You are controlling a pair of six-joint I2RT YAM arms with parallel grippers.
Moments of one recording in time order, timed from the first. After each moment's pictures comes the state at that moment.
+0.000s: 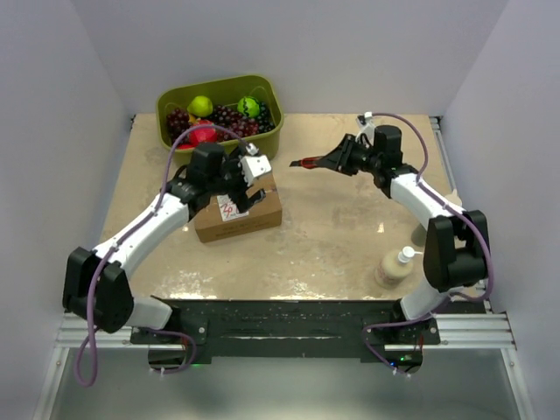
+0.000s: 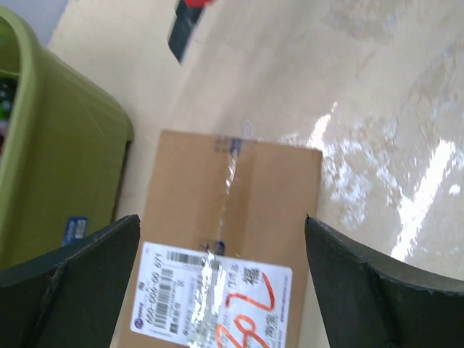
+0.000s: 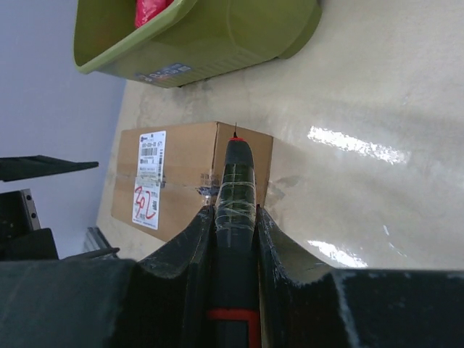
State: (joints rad) left arm -0.44 1.36 1.03 -0.26 0.42 0.60; right arm 0.18 1.62 1.14 0.03 -0.60 0.60
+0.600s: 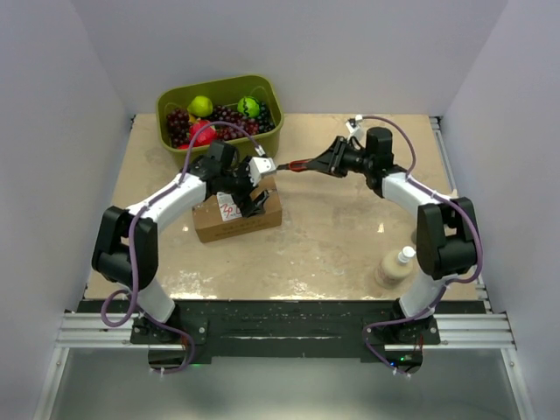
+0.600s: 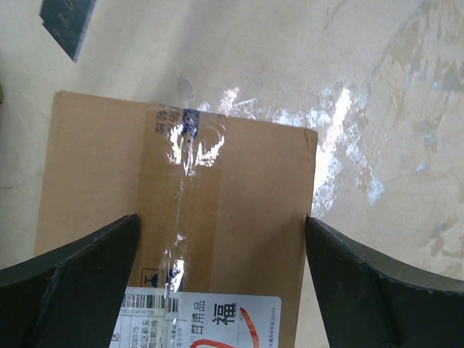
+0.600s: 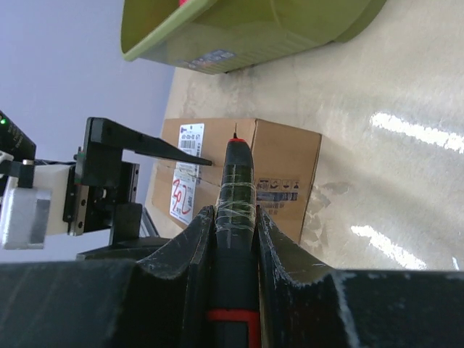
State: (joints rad) left arm -0.39 1.68 1.21 -0.43 0.57 0.56; right arm 0.20 1.75 1.14 0.22 -0.75 0.74
